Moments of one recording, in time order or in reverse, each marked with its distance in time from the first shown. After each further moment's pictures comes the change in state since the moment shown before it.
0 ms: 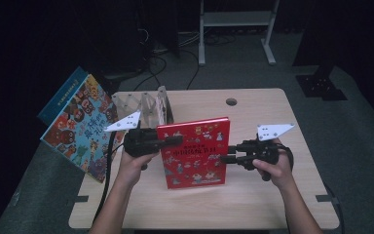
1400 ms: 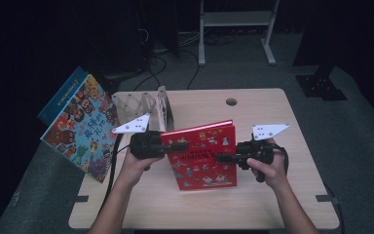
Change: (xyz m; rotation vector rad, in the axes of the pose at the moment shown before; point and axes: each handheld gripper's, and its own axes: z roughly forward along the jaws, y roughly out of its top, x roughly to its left) left arm -0.001 -0.004 0.014 0.076 -0.060 0.044; right arm 0.007 0.006 0.013 -0.027 0.028 0.025
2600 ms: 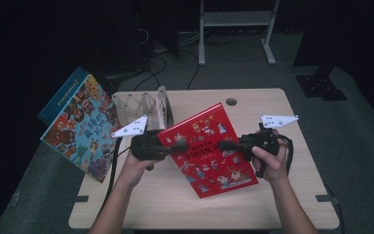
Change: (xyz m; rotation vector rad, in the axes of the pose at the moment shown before) left arm 0.004 -0.012 0.001 -0.092 0.014 0.027; right arm 0.001 0.023 -0.012 -0.143 0.033 0.089
